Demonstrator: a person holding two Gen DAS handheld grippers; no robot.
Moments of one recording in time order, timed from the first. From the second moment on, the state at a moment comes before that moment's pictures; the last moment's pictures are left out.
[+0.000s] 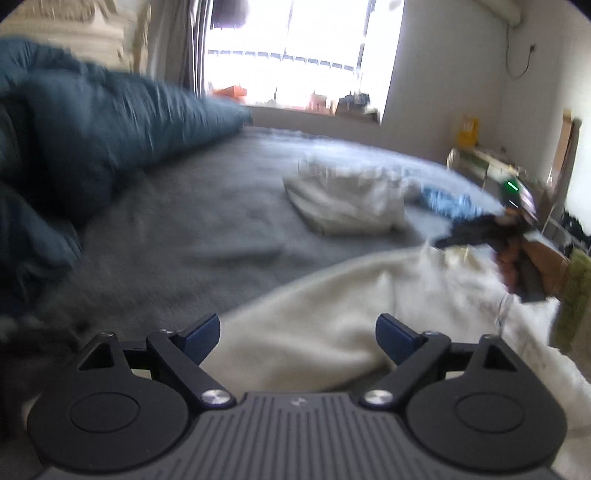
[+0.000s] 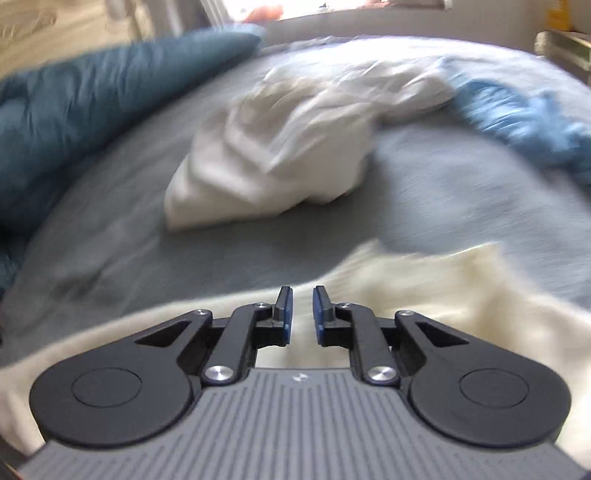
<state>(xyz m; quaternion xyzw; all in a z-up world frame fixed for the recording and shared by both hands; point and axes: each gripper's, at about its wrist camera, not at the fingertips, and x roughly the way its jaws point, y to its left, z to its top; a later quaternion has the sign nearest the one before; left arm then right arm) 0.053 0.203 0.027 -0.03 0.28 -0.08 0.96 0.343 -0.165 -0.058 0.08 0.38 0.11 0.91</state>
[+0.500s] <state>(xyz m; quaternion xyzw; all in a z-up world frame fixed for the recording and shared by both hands) 0.025 0.084 0.126 0.06 0.23 -0.15 0.96 0.082 -0.416 0.054 0.04 0.29 0.08 0.95</state>
